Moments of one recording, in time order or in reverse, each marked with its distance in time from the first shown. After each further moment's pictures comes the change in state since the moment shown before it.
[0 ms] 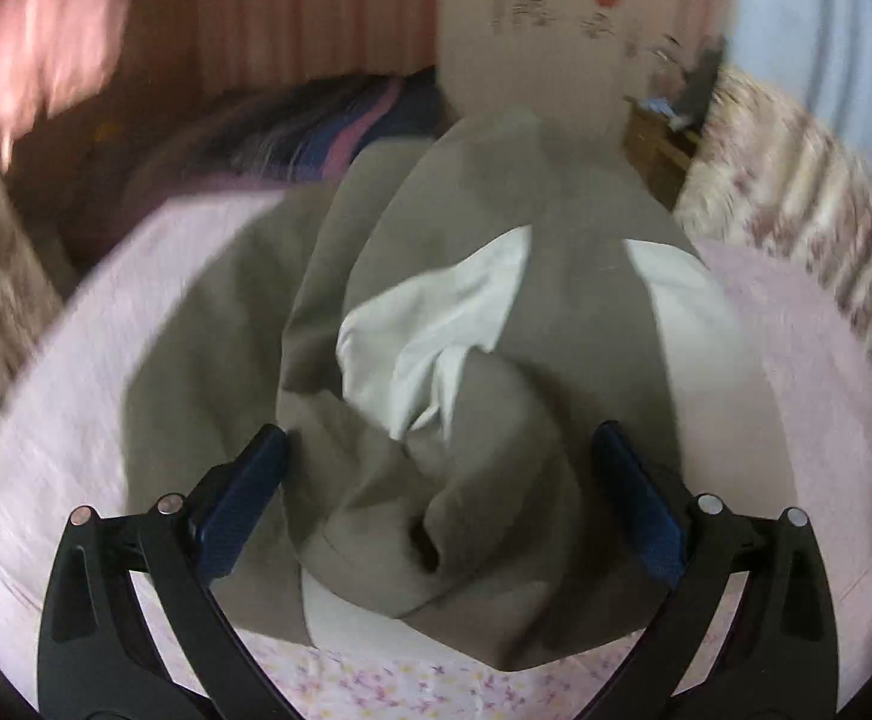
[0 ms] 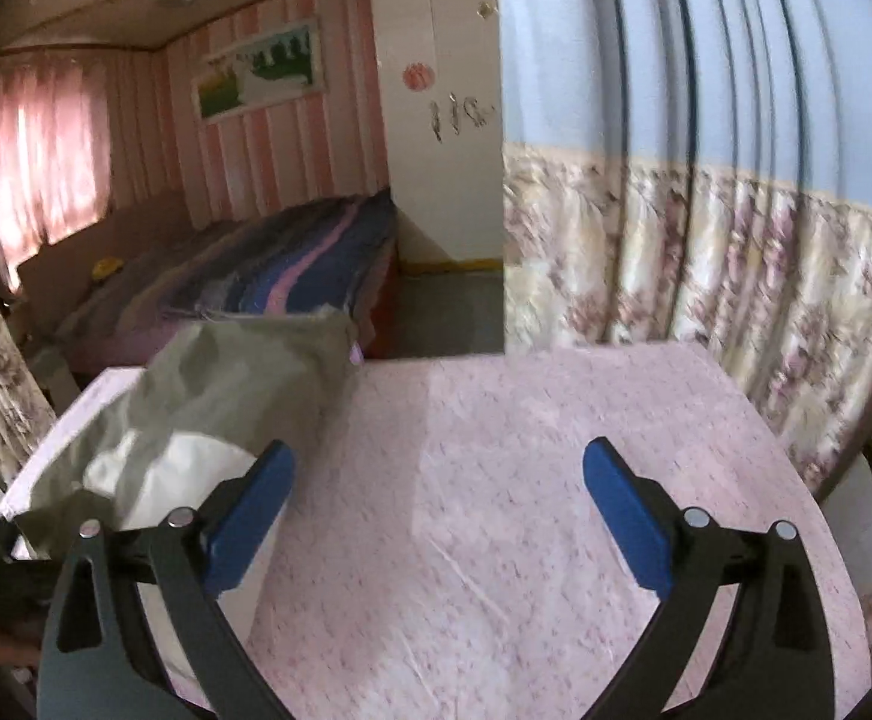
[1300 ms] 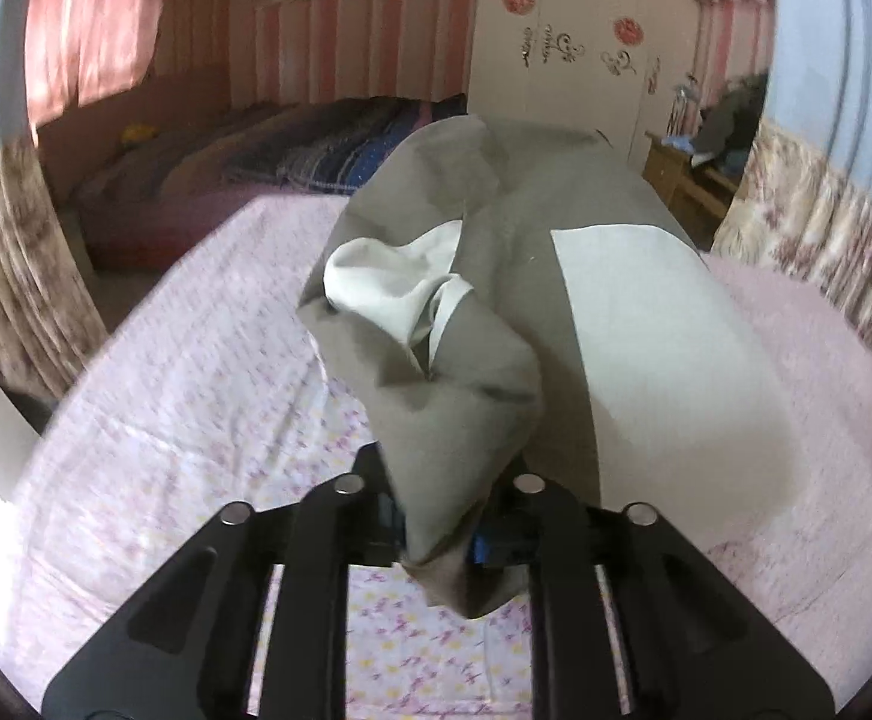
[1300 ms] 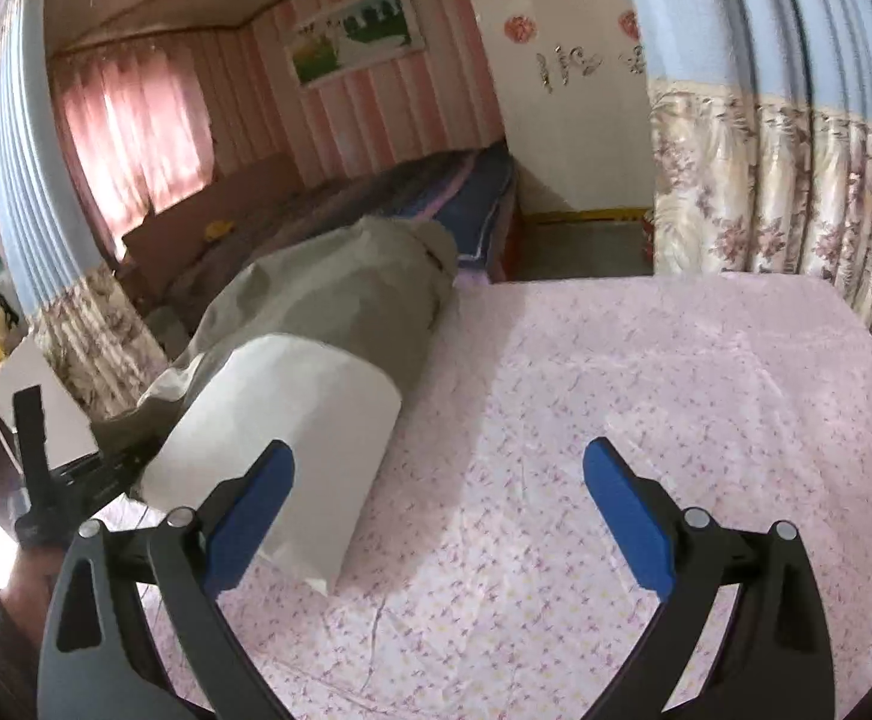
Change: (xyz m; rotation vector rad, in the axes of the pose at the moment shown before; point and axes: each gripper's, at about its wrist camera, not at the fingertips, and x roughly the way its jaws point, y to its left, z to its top) left arm -0.035 0.123 -0.029 -0.001 -0.090 0.000; right arm -0.012 0.066 -0.049 0.005 0.147 0.256
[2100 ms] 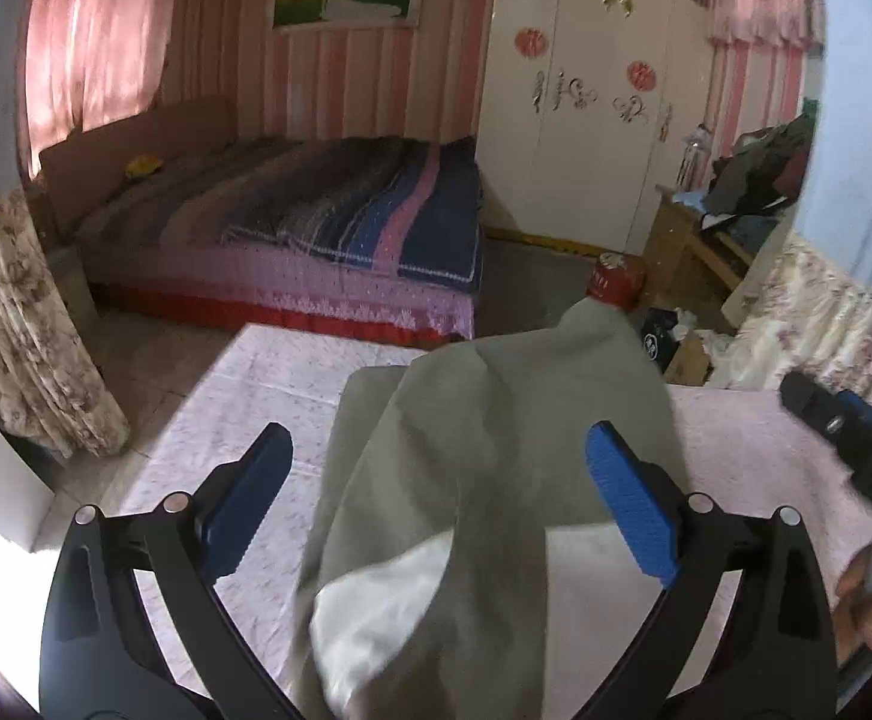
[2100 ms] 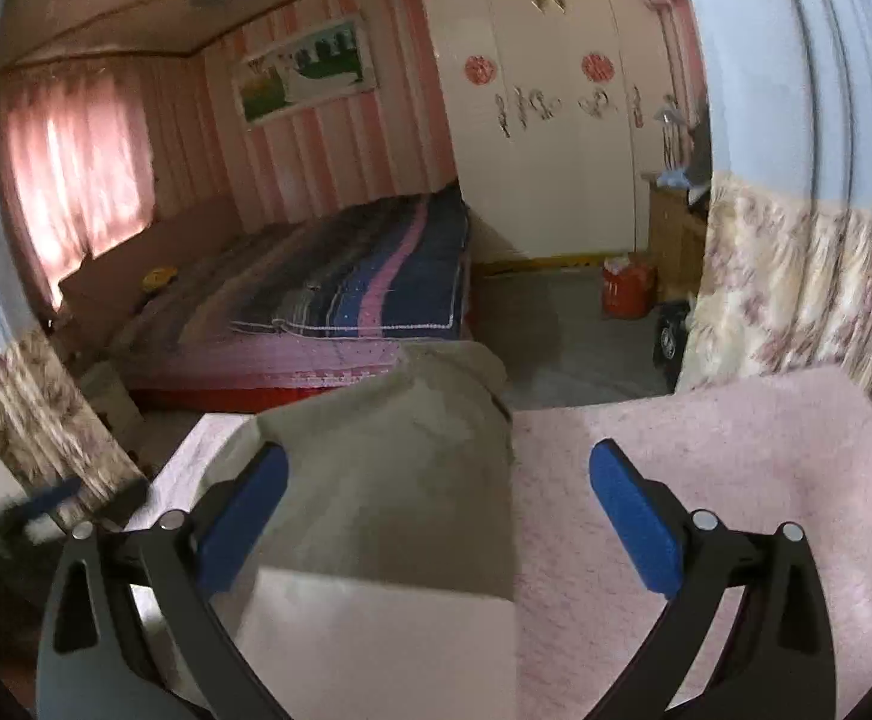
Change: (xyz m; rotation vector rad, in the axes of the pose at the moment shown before) left arm 0.026 -0.016 0.157 -0.021 -0.062 0.019; right arm 0.108 0.115 0.122 0.101 -0.091 -0.151
